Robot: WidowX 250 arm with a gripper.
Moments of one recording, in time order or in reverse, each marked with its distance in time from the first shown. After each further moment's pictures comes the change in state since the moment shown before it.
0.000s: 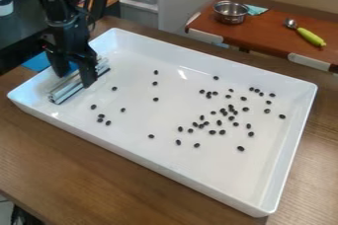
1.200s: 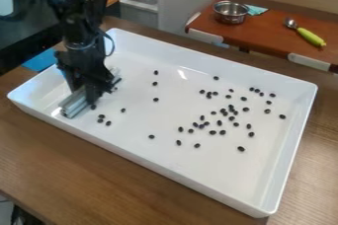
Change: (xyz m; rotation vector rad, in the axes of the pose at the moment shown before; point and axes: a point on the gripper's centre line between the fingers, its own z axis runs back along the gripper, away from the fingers) arm -0.025 -0.064 -0.005 0.006 0.035 -0.035
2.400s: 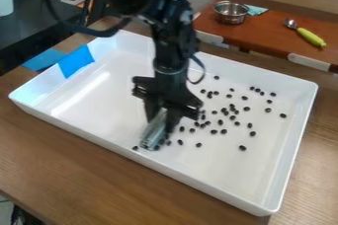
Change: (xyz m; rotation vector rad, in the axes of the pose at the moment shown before) arm 0.011 -0.141 0.011 -0.067 0.026 0.033
